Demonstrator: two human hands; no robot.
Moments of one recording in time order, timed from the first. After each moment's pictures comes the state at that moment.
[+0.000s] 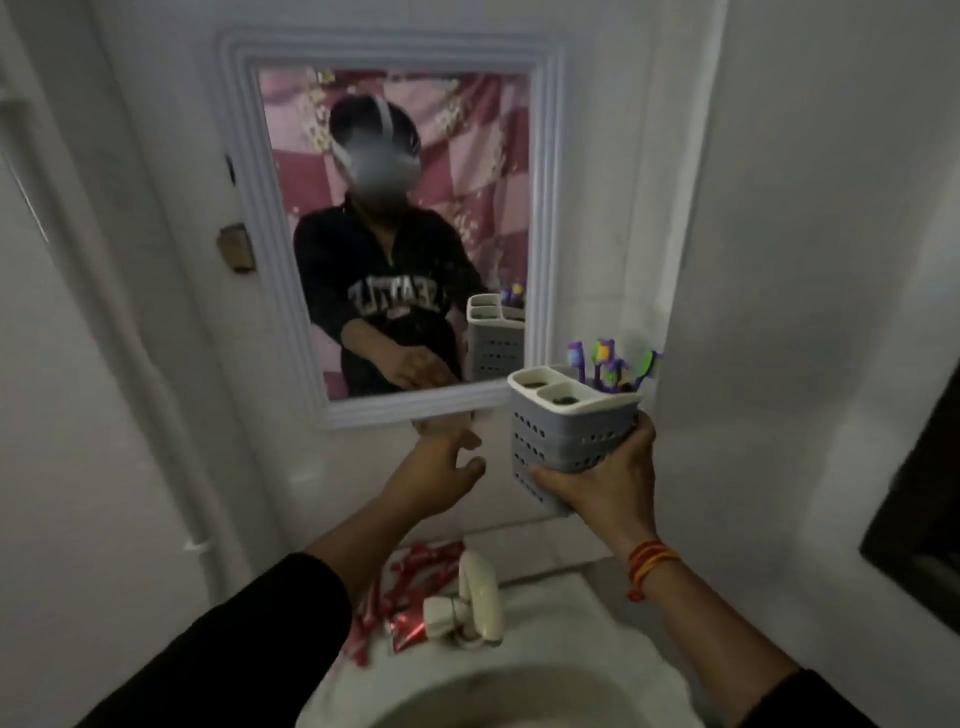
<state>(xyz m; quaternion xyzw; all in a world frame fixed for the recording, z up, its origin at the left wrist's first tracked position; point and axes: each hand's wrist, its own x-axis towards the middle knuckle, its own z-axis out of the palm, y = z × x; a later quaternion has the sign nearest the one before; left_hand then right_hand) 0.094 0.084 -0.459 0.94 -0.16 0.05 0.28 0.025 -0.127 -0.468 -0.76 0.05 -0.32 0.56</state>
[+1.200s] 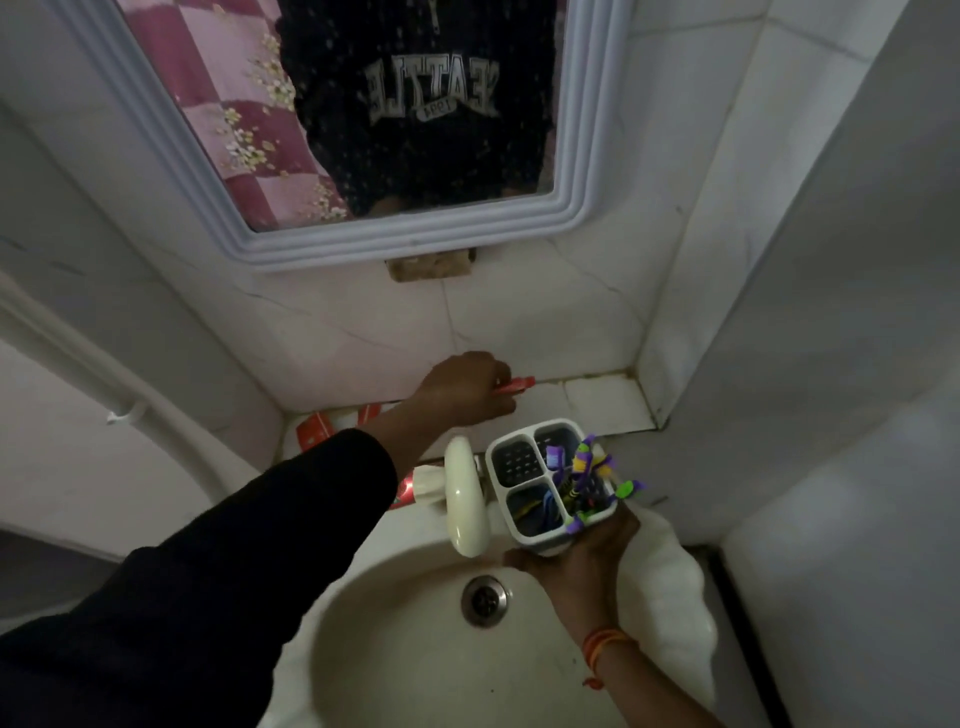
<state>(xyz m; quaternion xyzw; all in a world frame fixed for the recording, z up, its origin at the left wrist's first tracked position) 0.178 0.037 -0.586 0.97 -0.19 -0.13 0.07 -0.015 -0.114 -0.729 -0.84 0.10 -0.13 0.51</state>
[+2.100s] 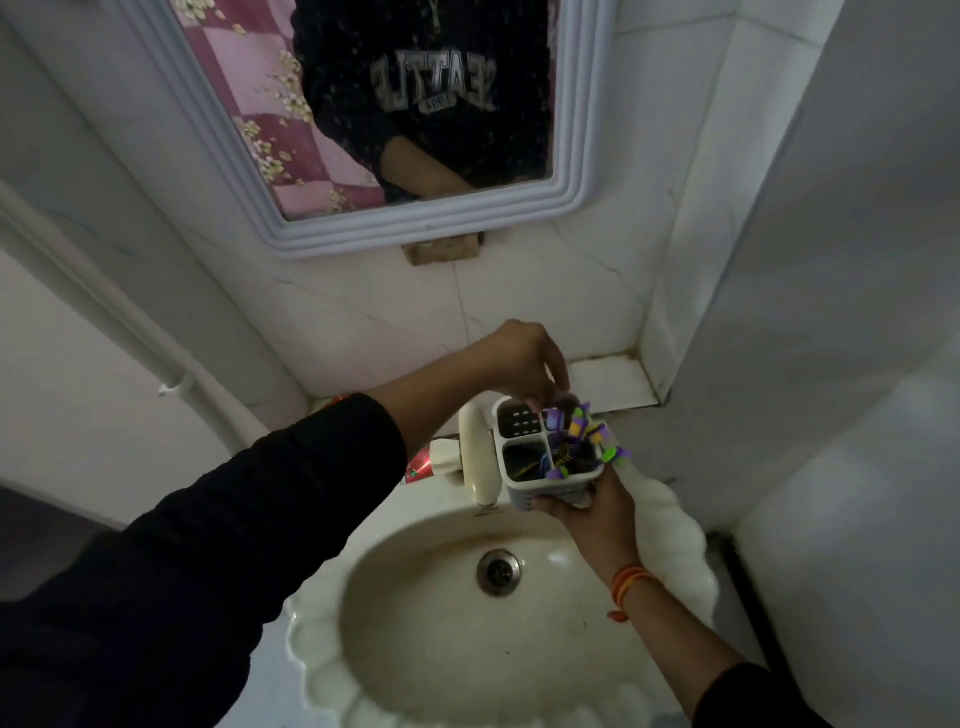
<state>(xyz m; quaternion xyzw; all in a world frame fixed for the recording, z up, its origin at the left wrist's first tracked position) 0.135 0.001 -0.525 0.93 -0.18 -0.24 0.23 -0.002 -0.131 -0.716 -0.77 0.09 -0.04 0.63</state>
